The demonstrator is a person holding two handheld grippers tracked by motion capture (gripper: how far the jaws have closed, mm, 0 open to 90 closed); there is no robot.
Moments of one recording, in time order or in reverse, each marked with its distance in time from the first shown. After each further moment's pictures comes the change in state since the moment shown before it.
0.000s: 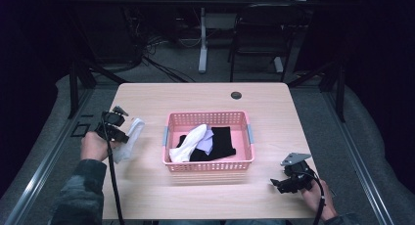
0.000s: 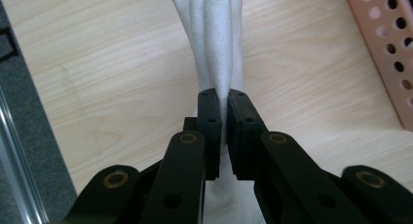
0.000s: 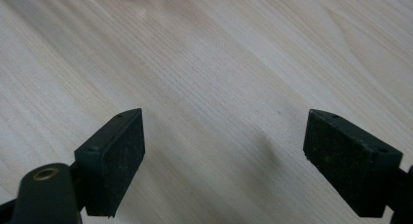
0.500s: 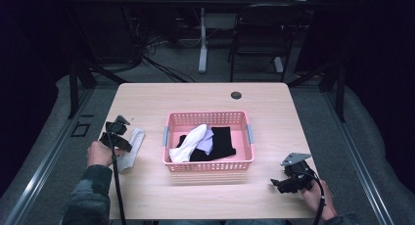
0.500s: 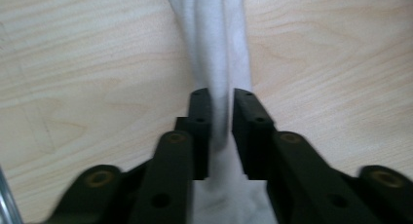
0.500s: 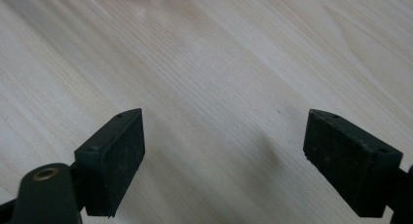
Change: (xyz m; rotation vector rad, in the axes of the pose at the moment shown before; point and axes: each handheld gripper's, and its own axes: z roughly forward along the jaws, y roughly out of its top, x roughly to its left) left arm 0.011 -0.015 0.051 0.062 -0.048 -0.092; right arm 0.000 0.000 0.001 -0.002 0.007 0.004
